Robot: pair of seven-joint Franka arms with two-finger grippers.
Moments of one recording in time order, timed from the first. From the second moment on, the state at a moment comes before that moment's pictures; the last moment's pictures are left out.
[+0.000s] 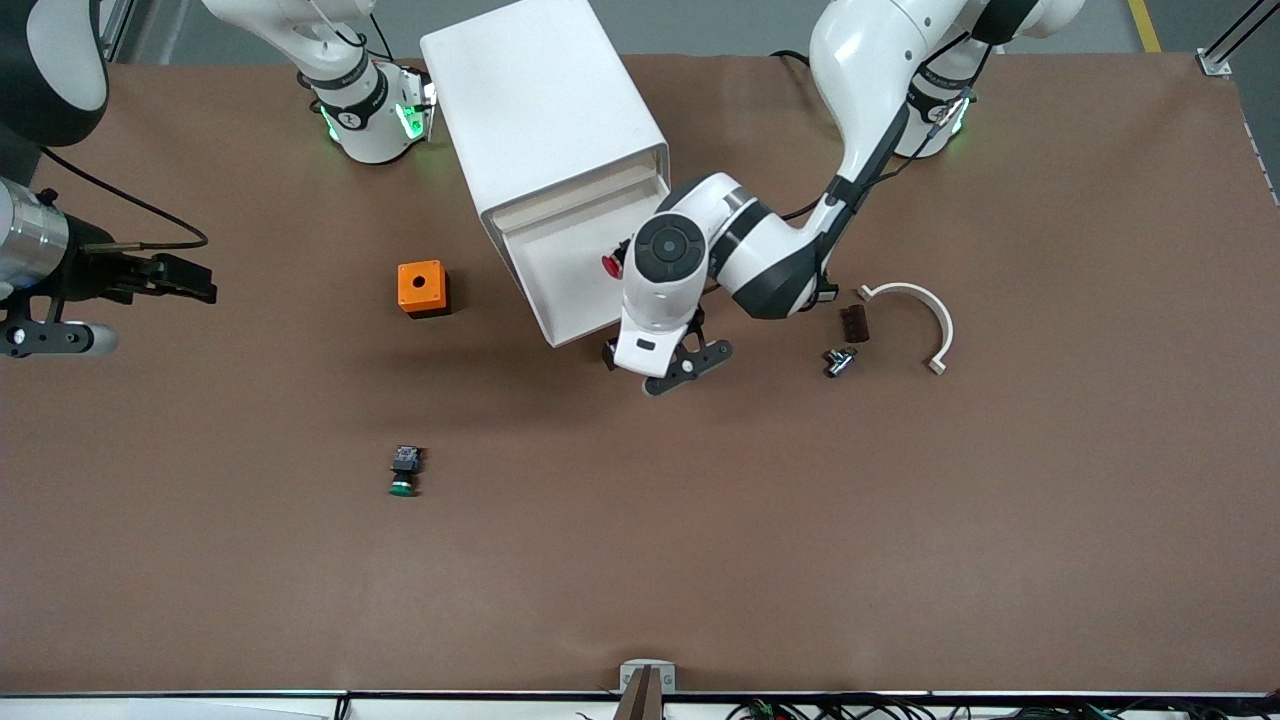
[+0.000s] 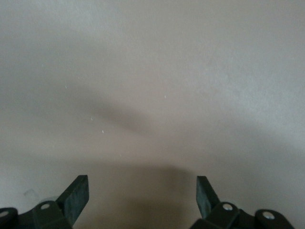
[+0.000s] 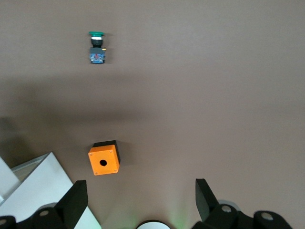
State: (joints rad) left arm -0.68 0.69 -0.14 -1.37 -0.02 2.06 -1.27; right arm 0.04 0.14 -0.02 -1.48 -0.03 1.44 0.02
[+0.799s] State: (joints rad) left arm -0.83 0.69 -0.14 -1.38 -0.02 1.98 -1.36; right arm -0.03 0.14 0.00 -1.45 -0.04 1.38 0.01
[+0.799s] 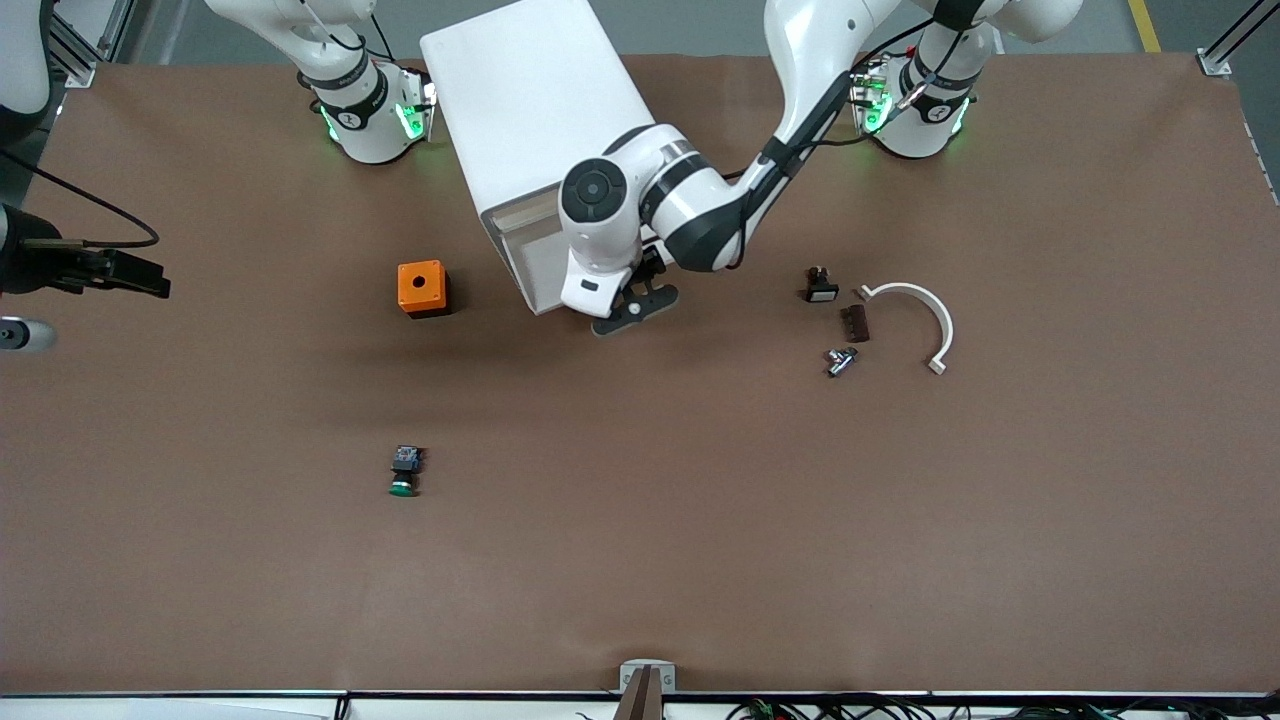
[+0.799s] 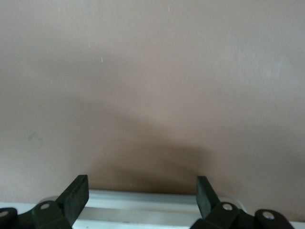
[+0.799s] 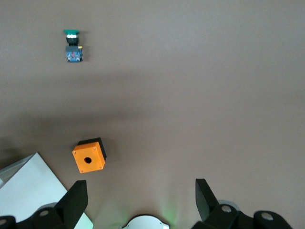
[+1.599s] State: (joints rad) left arm -0.85 0.70 -0.16 -1.40 -0.29 1.98 -1.38; right arm -0.03 0.13 0.00 -1.43 0.00 1.37 0.01
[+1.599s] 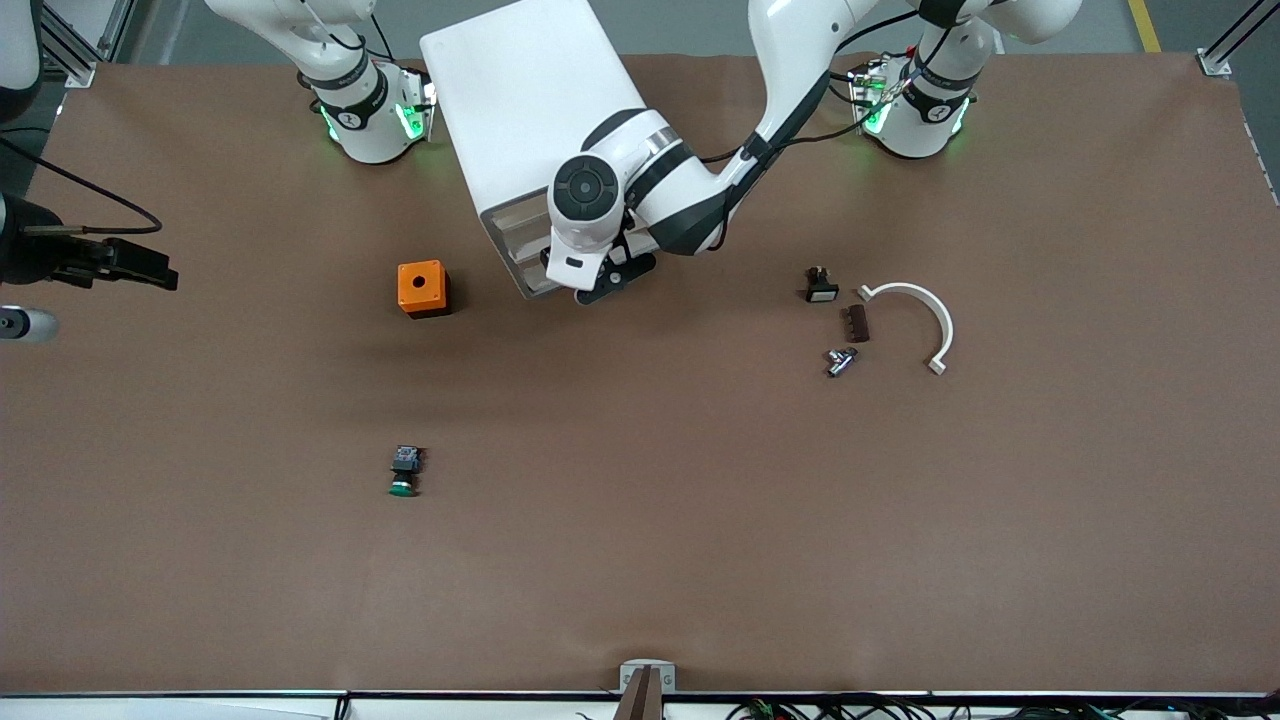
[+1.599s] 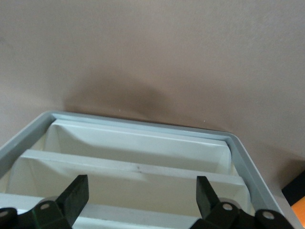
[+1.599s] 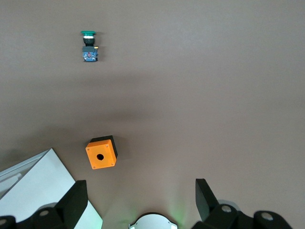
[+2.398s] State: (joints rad) left arm -0.83 0.72 -0.16 -1.40 -0.41 1.98 -1.37; right arm -0.03 0.10 0.00 -1.43 0.04 1.37 0.01
